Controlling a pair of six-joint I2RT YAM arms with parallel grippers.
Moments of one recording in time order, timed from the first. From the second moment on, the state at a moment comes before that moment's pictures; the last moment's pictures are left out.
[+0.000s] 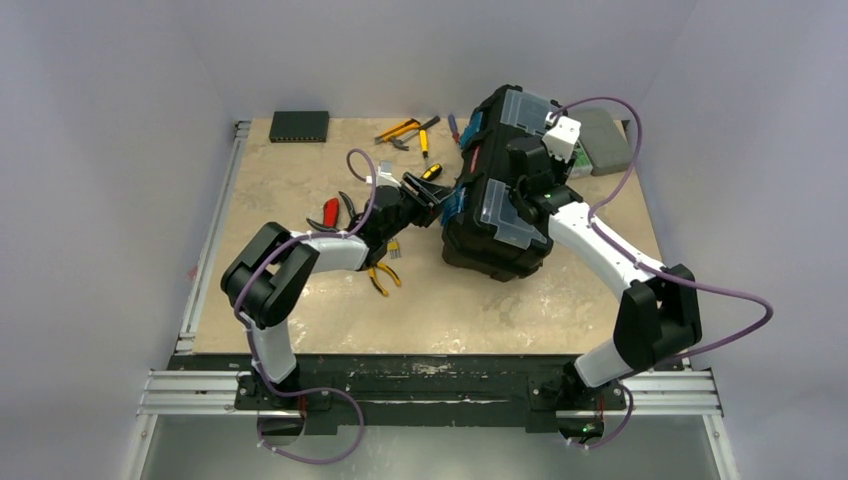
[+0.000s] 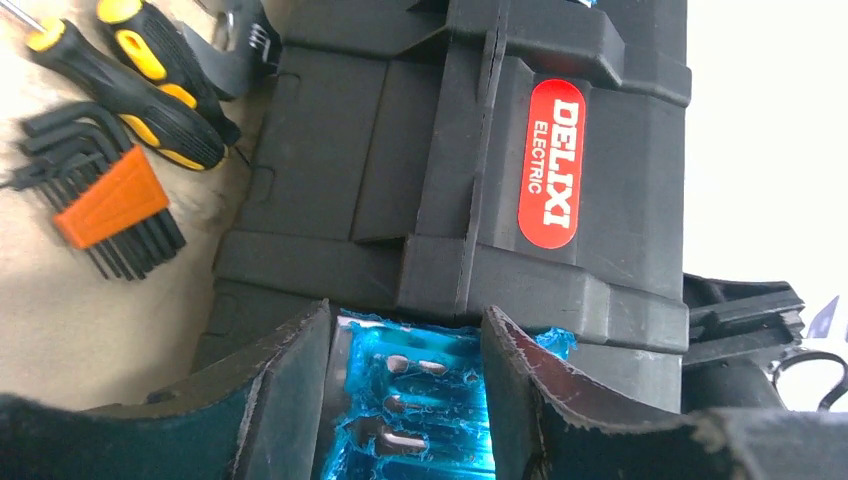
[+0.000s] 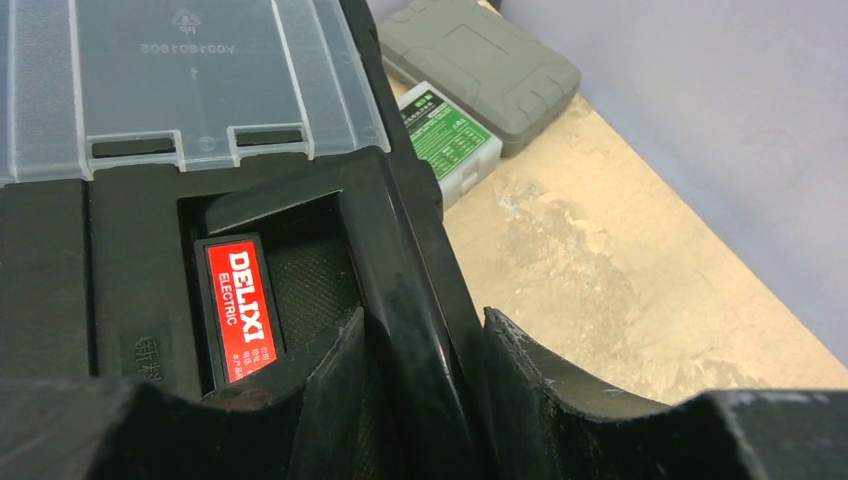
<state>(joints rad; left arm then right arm) -0.63 1.84 0.93 0.74 0.08 -1.39 0.43 1.55 1.17 -0.20 0.91 0.43</state>
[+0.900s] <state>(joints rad) -0.68 1.83 0.95 0.87 0.31 -1.34 -0.04 1.37 0.70 0.49 -0.05 0.47</state>
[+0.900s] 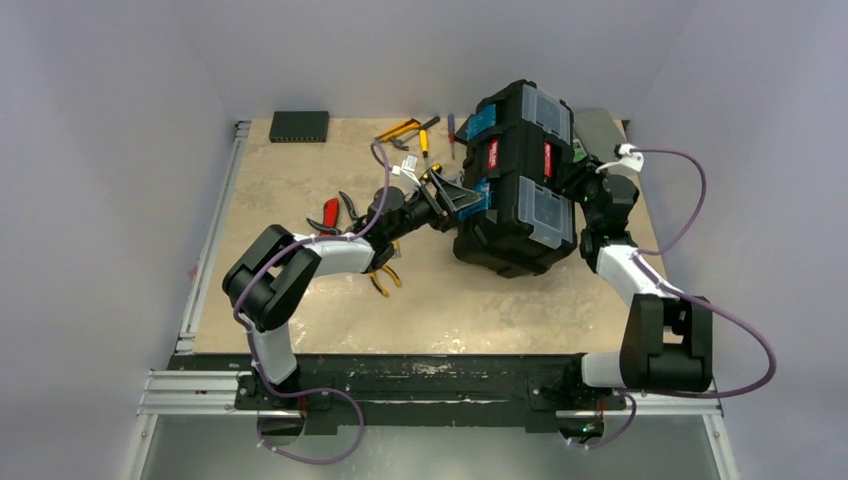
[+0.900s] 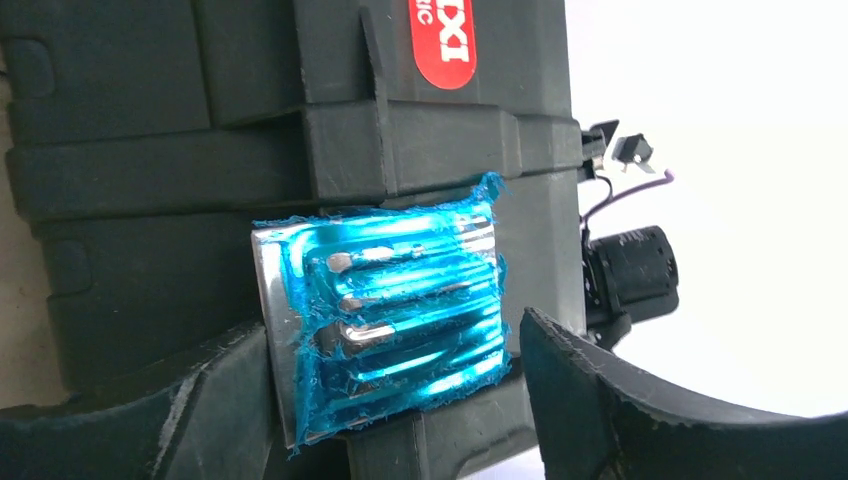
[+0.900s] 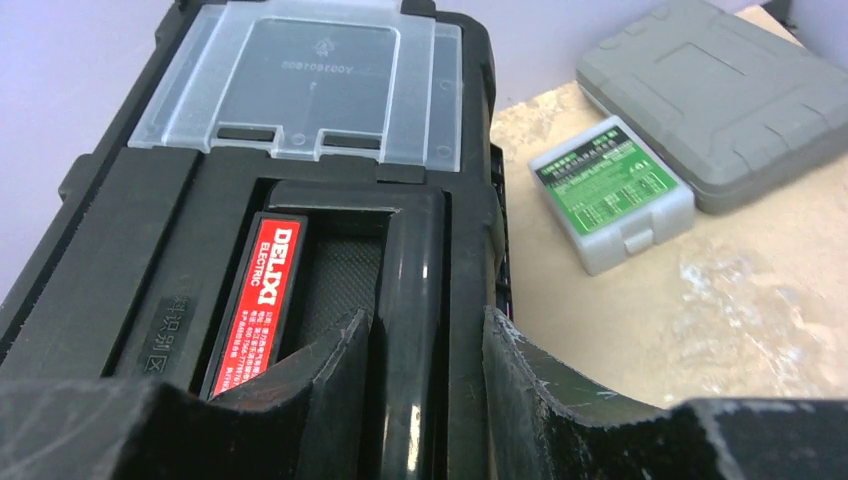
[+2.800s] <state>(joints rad) -0.67 2.13 1.31 1.04 0.61 -1.71 -0.10 1.48 0.64 0.32 -0.15 0.49</state>
